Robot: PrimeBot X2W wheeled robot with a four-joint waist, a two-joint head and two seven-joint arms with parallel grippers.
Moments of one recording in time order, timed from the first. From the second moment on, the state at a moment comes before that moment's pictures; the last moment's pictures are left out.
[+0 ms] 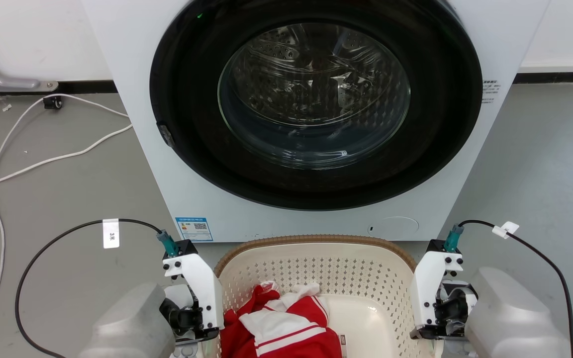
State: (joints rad) left arm -0.73 0.18 -1.00 1.20 -1.35 -0.12 0.57; right arm -0.72 -0.07 0.47 1.29 0.71 0.12 0.81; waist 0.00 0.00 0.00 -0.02
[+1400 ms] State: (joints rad) left arm -0.73 0.18 -1.02 1.21 -1.37 -0.12 0.57; right arm -0.72 -0.07 0.45 1.29 0.69 0.12 0.82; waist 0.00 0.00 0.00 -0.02
